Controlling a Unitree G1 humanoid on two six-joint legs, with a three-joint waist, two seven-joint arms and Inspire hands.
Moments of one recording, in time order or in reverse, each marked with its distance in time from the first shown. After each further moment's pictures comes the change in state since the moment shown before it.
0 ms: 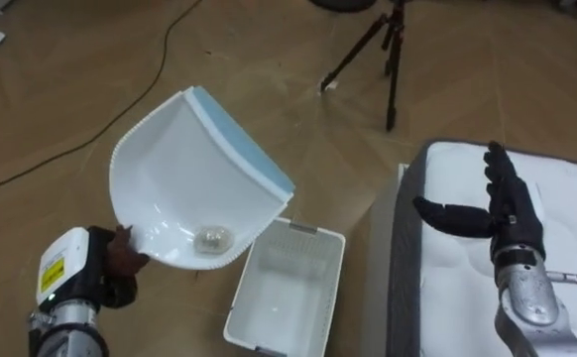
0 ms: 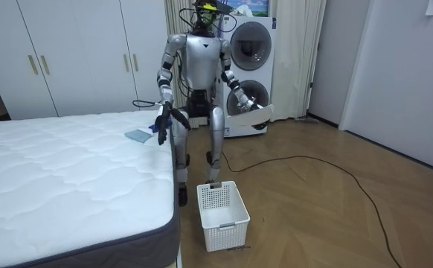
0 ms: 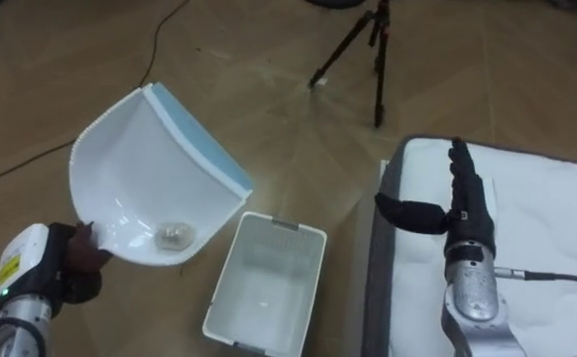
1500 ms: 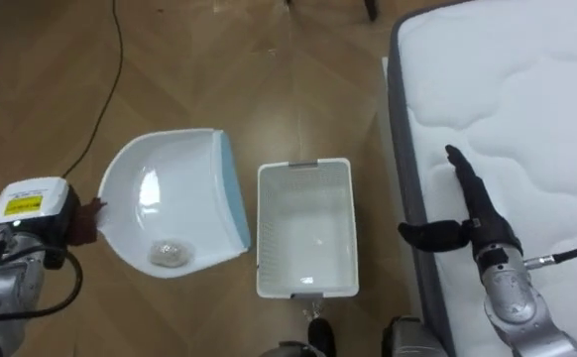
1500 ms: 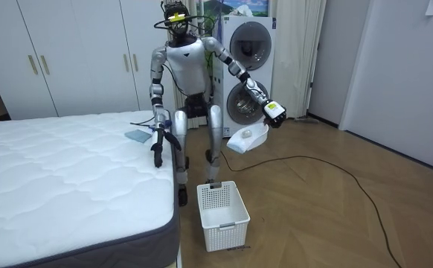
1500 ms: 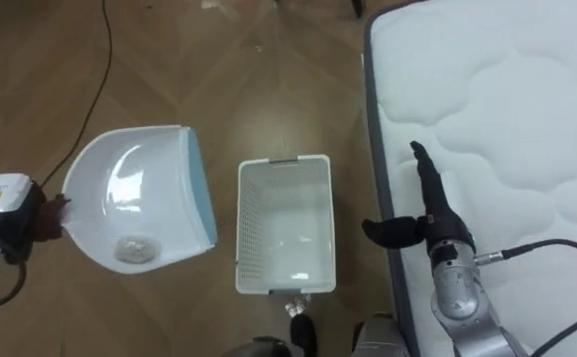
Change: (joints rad) left arm -0.398 0.355 -0.408 0.404 0.129 0.067 -0.109; right arm -0.081 -0.088 0.165 0.142 -0.248 -0.076 0.002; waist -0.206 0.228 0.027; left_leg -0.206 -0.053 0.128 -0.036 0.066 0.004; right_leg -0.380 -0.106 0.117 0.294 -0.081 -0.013
